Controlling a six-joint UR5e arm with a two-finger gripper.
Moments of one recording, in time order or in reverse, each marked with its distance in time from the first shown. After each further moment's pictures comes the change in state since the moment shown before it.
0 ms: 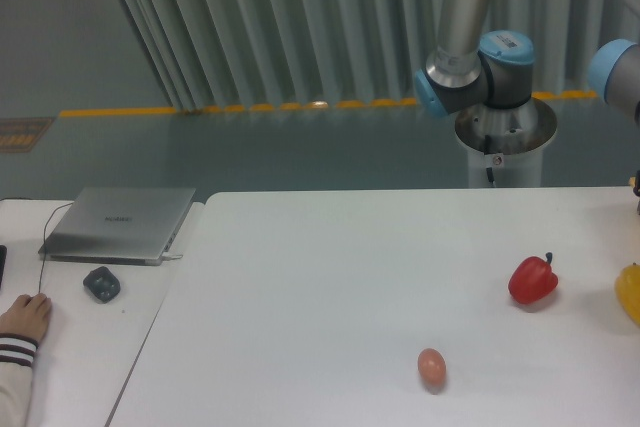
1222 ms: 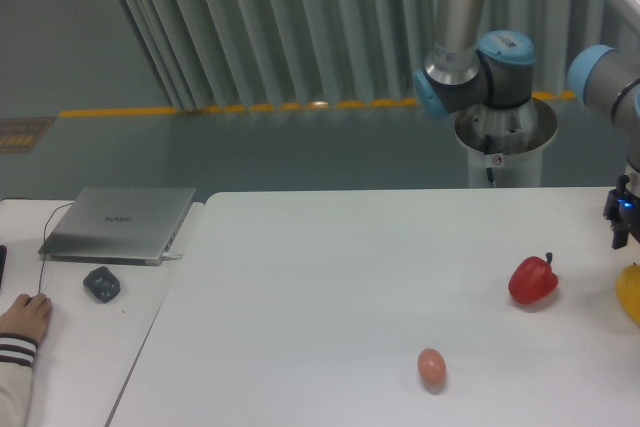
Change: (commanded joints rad) arm -0.023 0.071 -0.158 0.115 -0.028 -0.581
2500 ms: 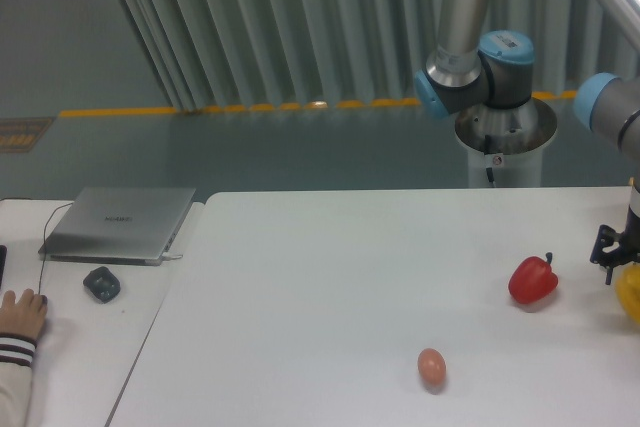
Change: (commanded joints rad) arm 0.063 -0.060 -0.069 0.133 -0.008 -0.577
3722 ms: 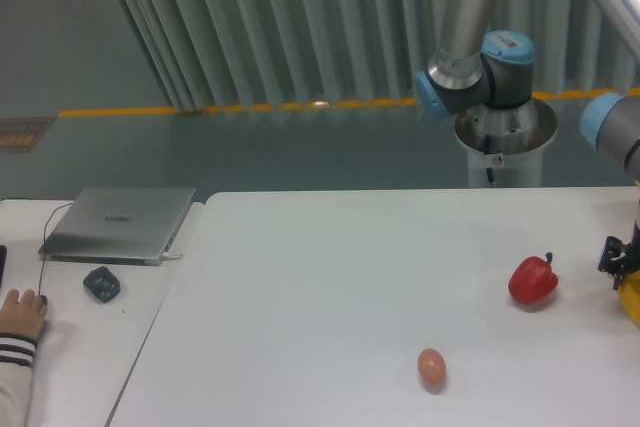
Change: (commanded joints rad) arm -0.006 -0.031 -0.041 0.008 0.063 0.021
